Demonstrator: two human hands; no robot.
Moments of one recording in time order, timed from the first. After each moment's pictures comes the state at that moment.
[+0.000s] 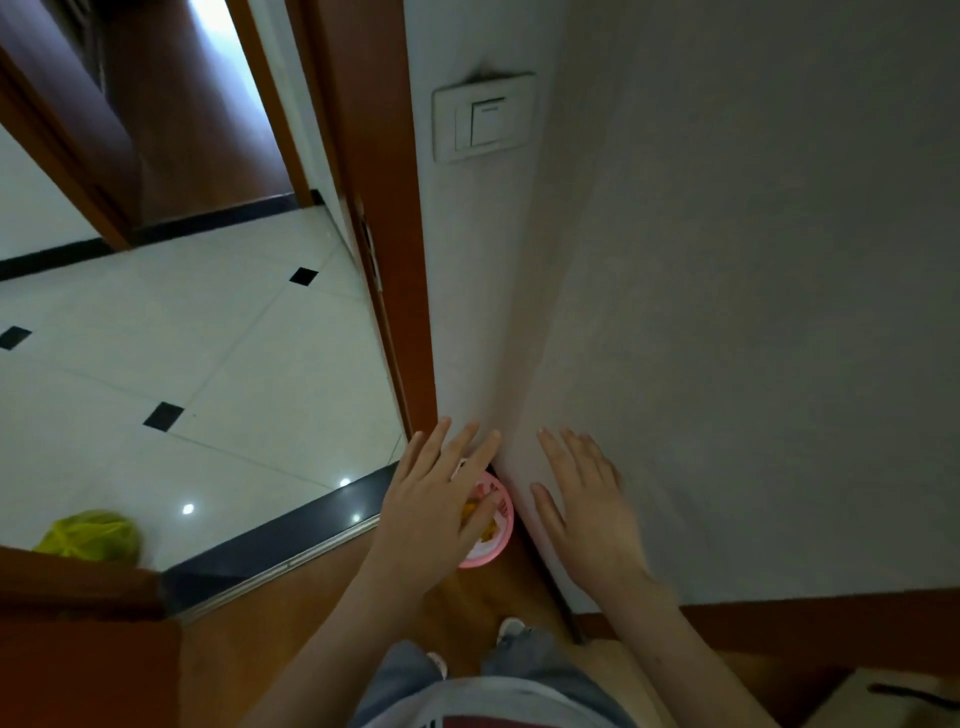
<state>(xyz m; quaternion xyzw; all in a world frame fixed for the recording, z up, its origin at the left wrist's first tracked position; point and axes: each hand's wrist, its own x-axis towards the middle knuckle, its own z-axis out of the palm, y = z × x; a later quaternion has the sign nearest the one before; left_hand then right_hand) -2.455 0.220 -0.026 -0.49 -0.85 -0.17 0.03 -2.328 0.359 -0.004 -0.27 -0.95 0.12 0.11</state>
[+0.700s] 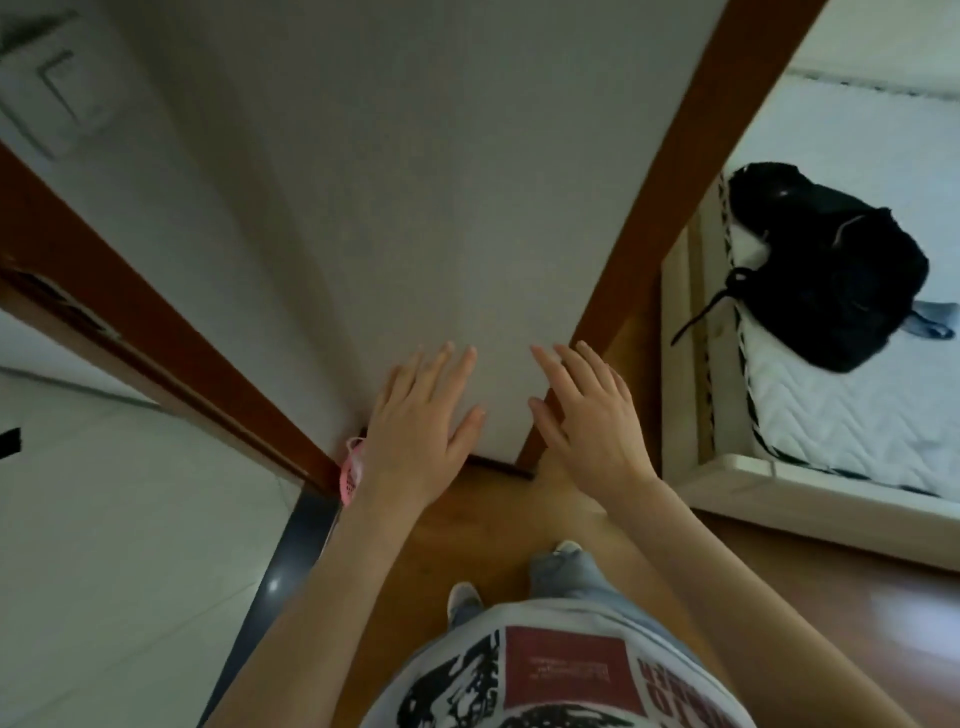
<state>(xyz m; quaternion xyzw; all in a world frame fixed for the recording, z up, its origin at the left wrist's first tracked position) -2.420 0.217 0.016 -0.75 -0.64 -0.14 -0.09 -2.217 0.236 0.030 -0.60 -0.79 0.08 0.10</state>
